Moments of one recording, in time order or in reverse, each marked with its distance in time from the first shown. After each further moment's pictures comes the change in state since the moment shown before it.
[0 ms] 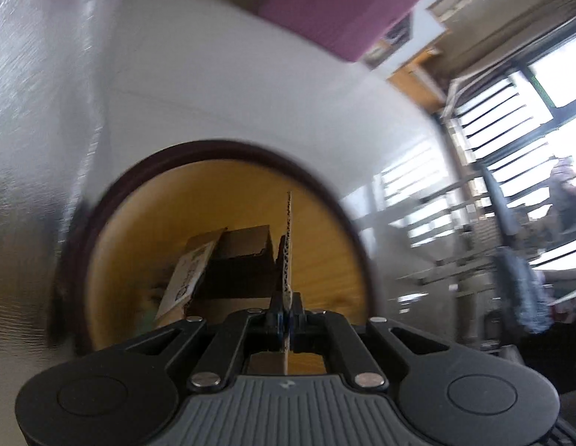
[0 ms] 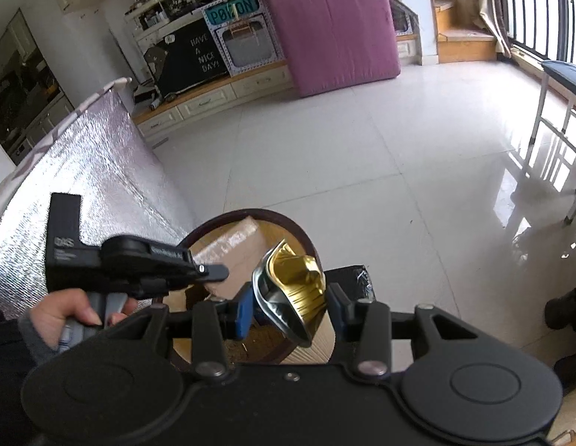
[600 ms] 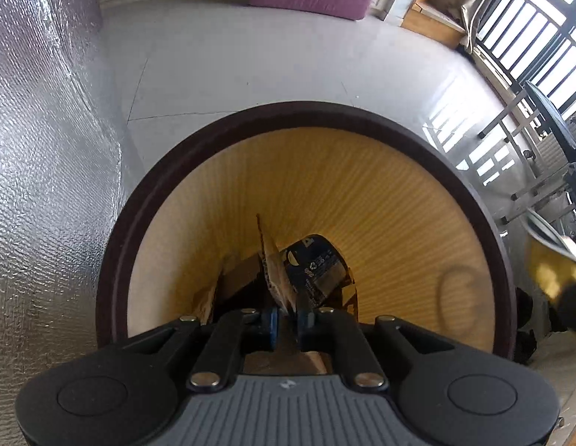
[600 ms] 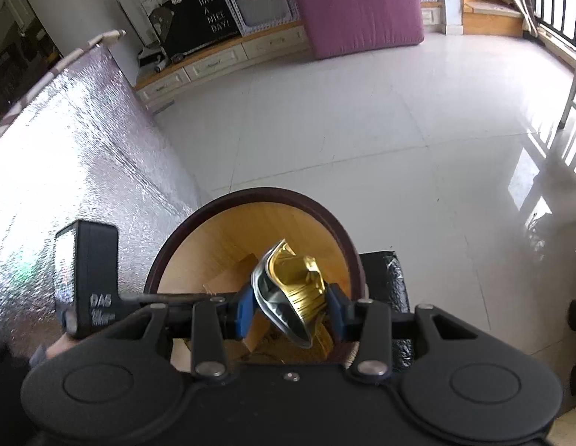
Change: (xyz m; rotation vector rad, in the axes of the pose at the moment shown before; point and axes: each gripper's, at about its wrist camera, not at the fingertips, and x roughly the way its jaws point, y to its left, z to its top) left arm 0.035 0.008 0.008 0.277 0.050 0.225; right arm 0.096 0.025 0.025 -0.023 0.134 0.026
